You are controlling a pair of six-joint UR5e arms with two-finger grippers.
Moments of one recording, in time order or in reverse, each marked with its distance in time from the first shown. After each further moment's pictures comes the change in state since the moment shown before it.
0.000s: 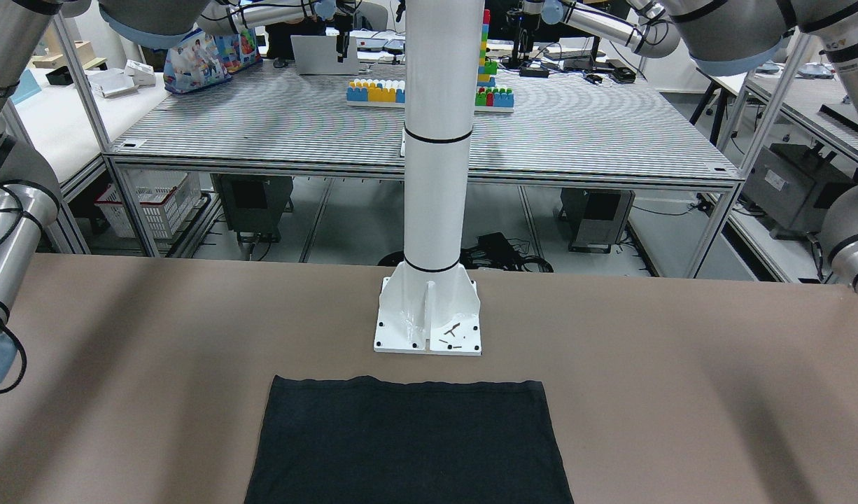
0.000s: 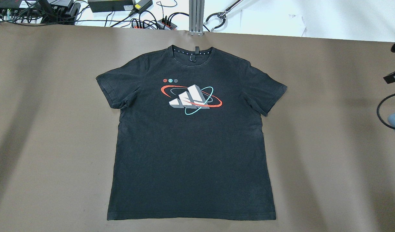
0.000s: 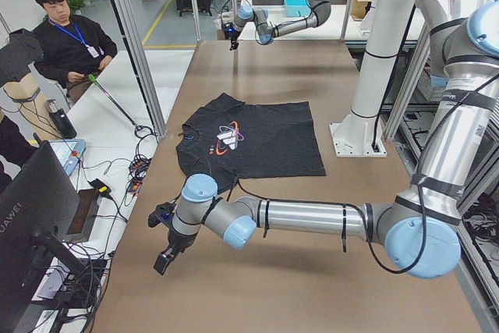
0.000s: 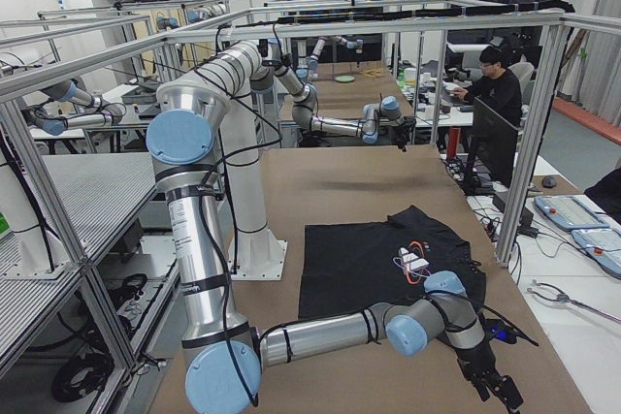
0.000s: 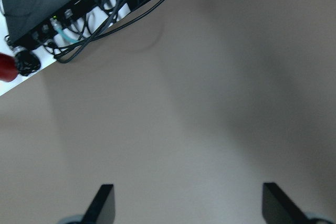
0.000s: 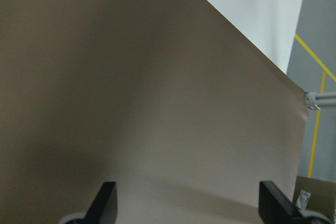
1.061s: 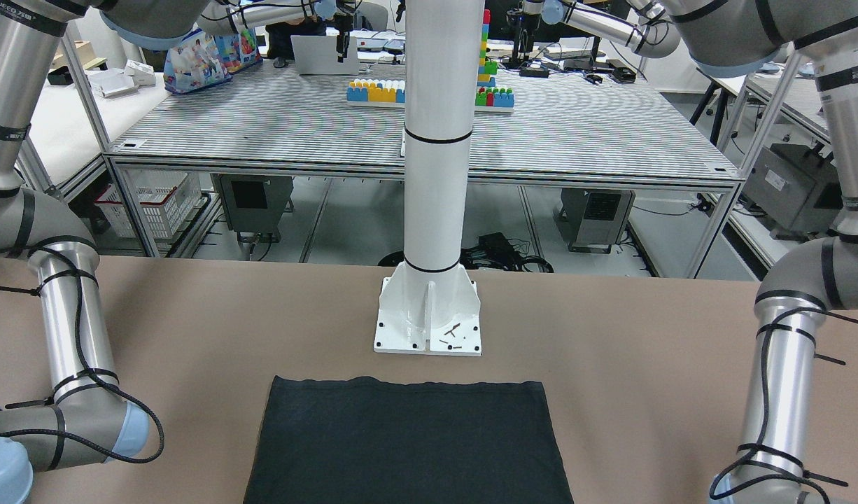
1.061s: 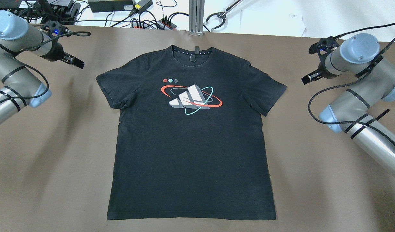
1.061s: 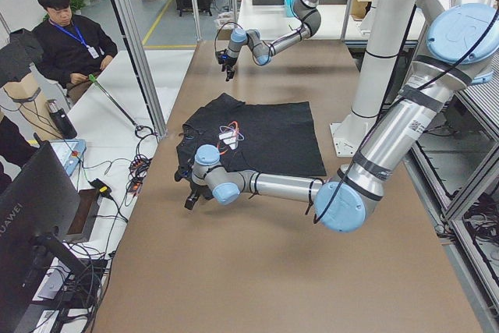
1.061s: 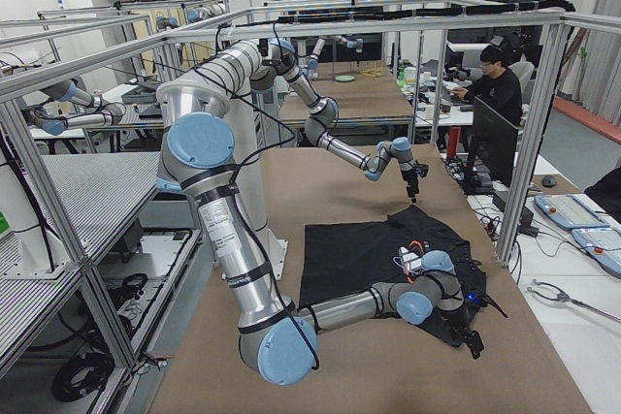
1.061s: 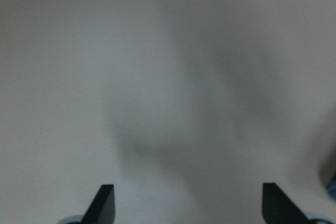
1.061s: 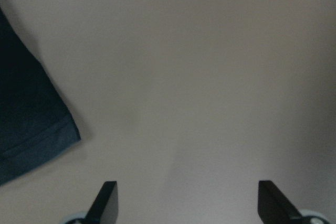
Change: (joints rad) left arm 0.359 -0.254 0.219 -0.228 -0.046 -0.510; right arm -0.213 0.194 -0.152 0.092 0.131 0.285
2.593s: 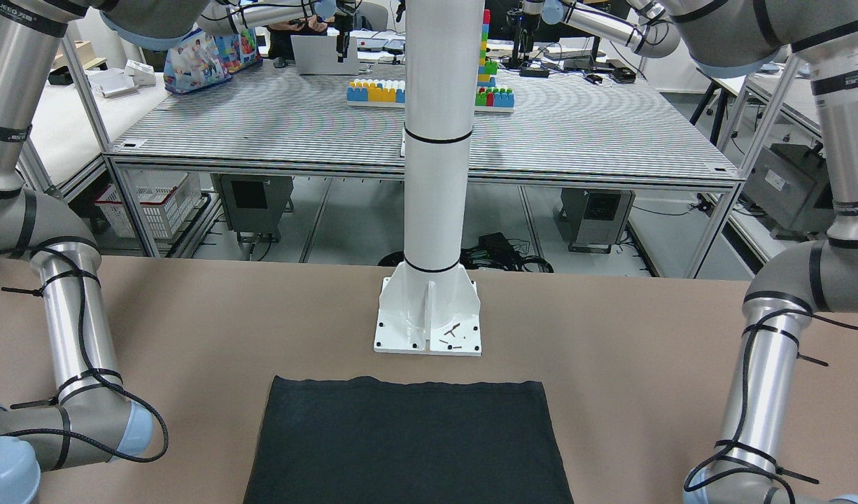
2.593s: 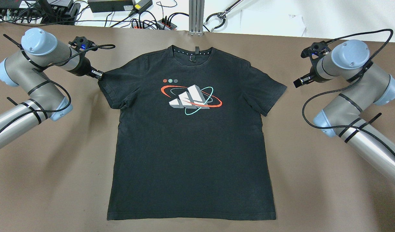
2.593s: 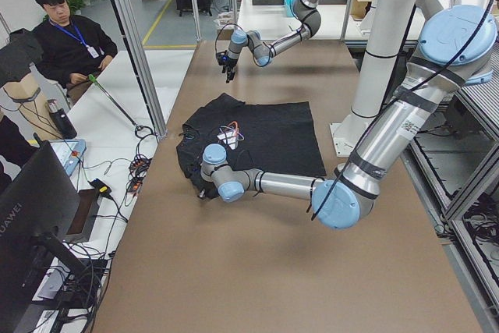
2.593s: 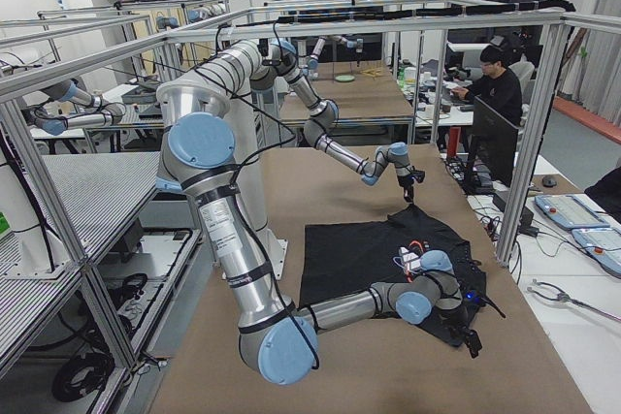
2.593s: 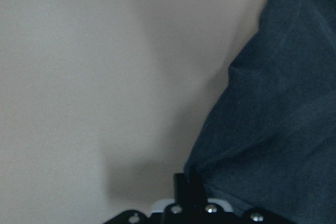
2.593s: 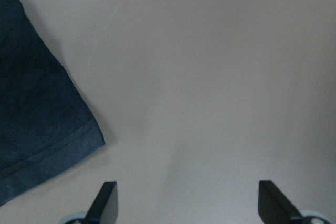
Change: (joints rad) left arm 0.043 0.003 -0.007 -0.047 -0.038 -0.066; right arm -0.007 0.000 0.001 0.008 -0.002 0.031
